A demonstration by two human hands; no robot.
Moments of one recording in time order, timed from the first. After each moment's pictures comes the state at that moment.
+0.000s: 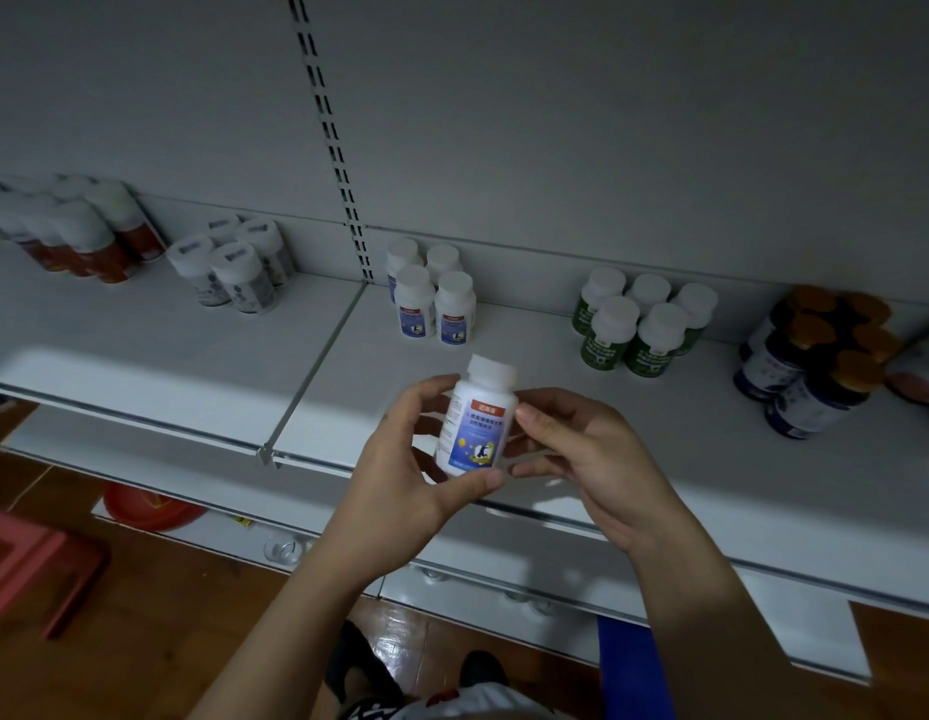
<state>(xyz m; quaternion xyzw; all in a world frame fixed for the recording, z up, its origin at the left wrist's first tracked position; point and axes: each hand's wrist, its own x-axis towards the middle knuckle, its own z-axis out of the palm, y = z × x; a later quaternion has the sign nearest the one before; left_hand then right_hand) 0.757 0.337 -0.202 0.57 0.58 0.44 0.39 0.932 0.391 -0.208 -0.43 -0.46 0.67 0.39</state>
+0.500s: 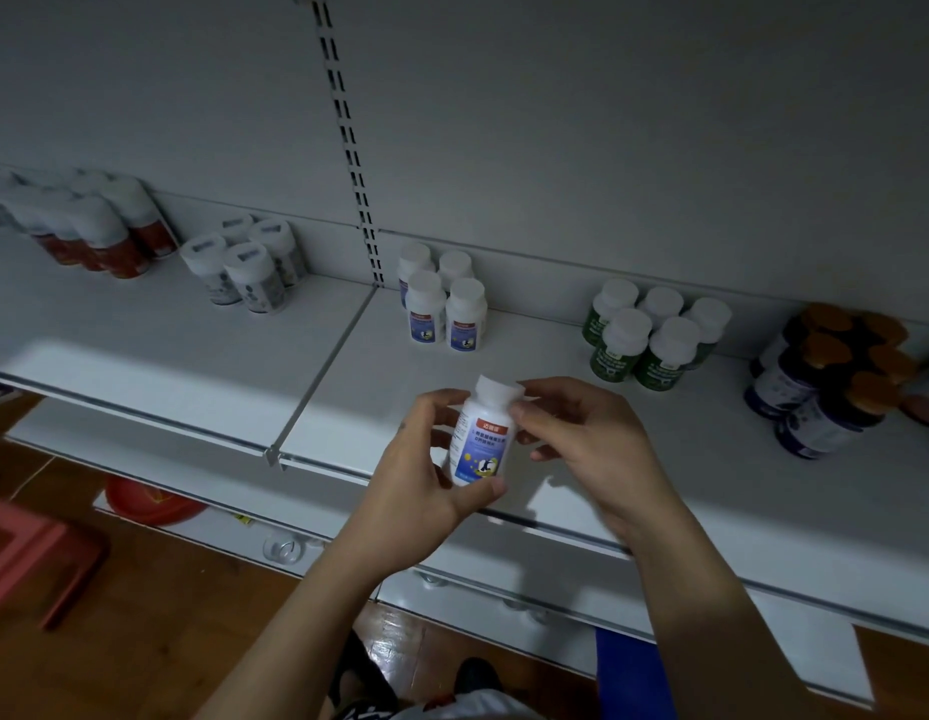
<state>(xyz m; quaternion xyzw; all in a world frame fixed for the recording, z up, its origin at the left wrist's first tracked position) 0.757 0.347 -0.215 0.56 0.60 0.41 0.40 0.921 0.410 -0.209 -0.50 -0.52 0.56 0.39</state>
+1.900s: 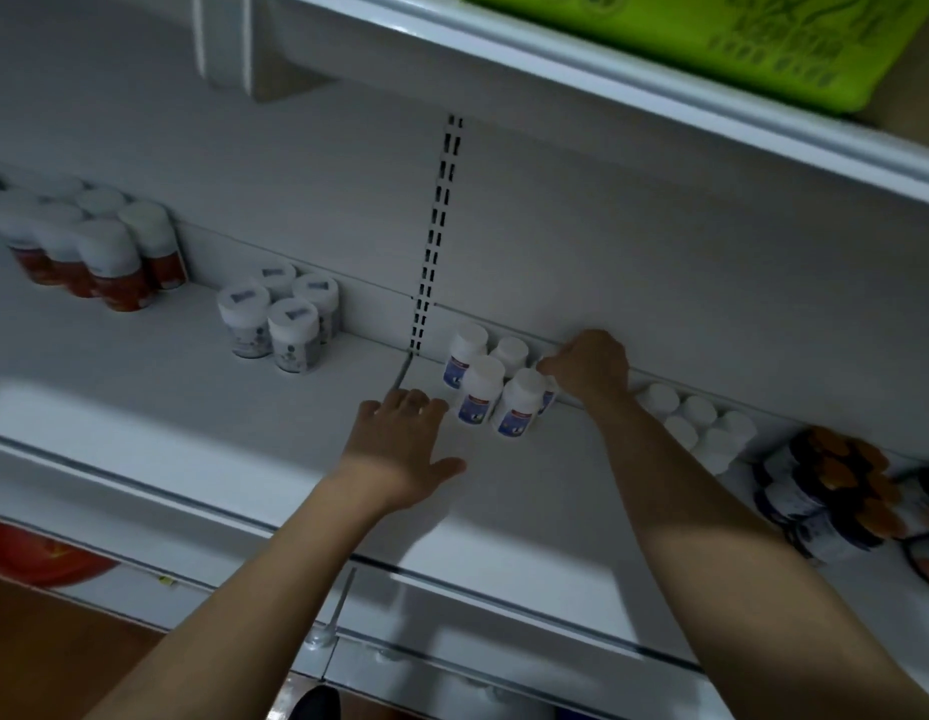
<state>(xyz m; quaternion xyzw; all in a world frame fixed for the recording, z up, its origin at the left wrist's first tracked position) 0.627 0.461 -0.222 0.74 0.65 0.08 0.10 0.824 0.588 -0.183 -0.75 -0.61 0.18 0.16</state>
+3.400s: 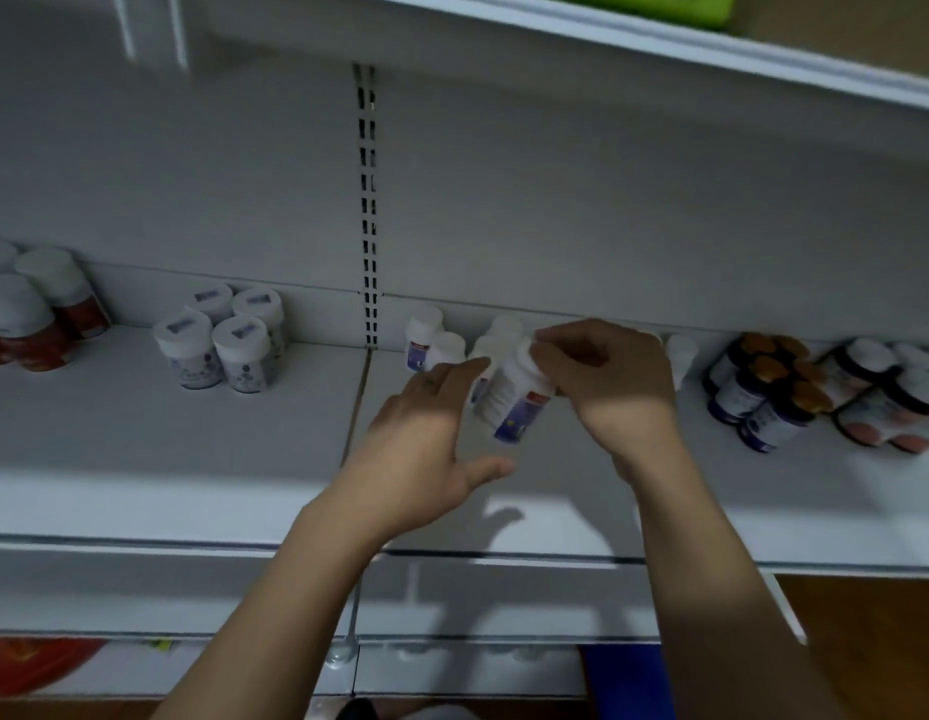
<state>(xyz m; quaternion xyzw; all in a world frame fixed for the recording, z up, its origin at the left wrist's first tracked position) 0.639 0.414 -0.169 0.80 0.51 0.25 0.18 0.815 0.428 -0.129 -0.63 -0.56 0.24 0.48</state>
